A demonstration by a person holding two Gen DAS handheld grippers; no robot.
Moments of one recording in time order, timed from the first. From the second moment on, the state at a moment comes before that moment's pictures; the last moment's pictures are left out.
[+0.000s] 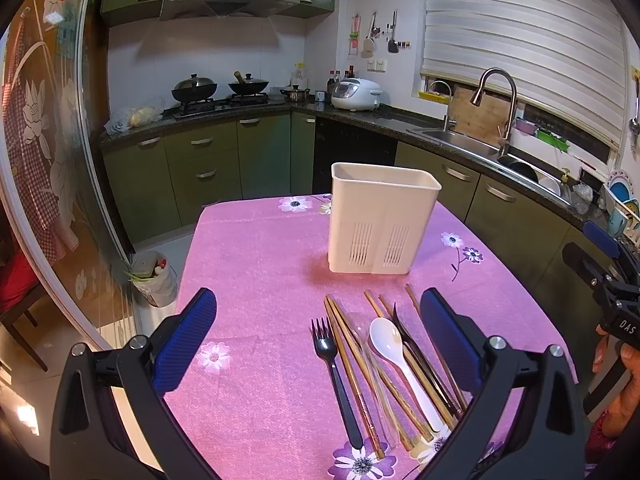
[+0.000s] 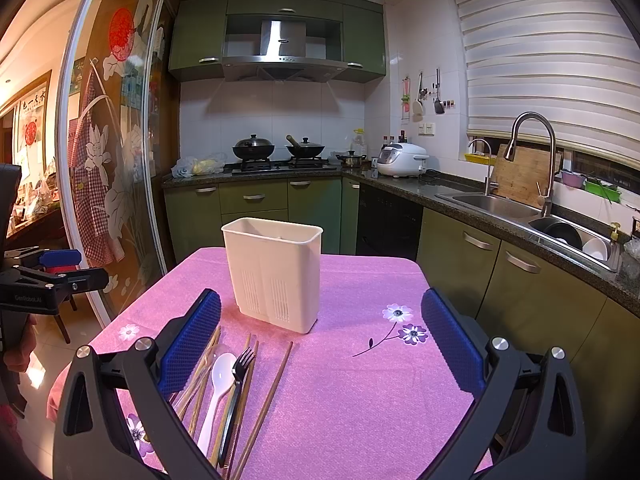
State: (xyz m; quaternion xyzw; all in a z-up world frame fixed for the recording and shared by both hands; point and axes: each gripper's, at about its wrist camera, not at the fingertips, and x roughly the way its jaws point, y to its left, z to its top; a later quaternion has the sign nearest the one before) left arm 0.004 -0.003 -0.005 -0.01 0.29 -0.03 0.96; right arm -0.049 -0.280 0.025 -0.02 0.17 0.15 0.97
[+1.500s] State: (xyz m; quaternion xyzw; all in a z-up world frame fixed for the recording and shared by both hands) left arm 0.005 -0.005 -0.012 -0.01 0.30 -0.03 0.95; right arm -0.044 -0.273 0.011 -0.02 0.19 0.15 0.97
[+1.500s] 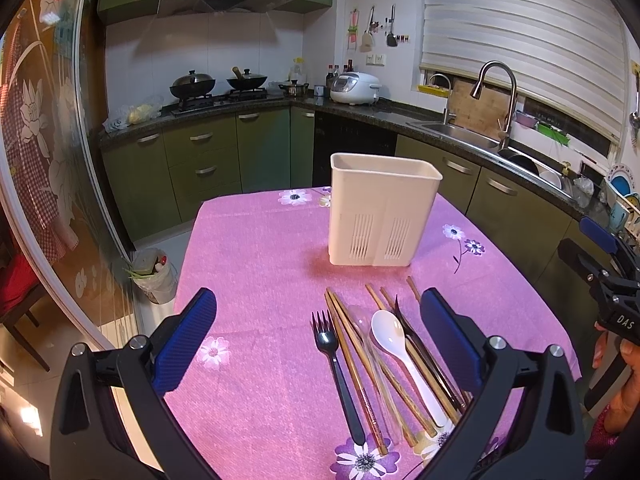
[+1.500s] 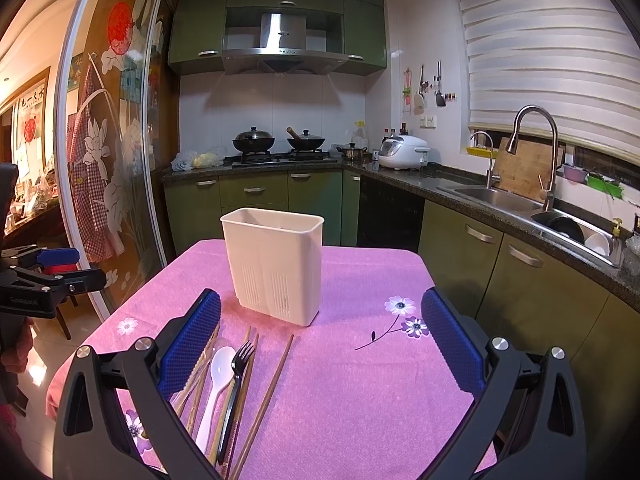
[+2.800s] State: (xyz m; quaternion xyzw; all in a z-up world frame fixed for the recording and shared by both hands) left arm 0.086 -0.009 -0.132 -0.01 0.53 0.03 0.85; right arm 0.011 -0.260 -0.043 0.01 0.34 0.18 0.92
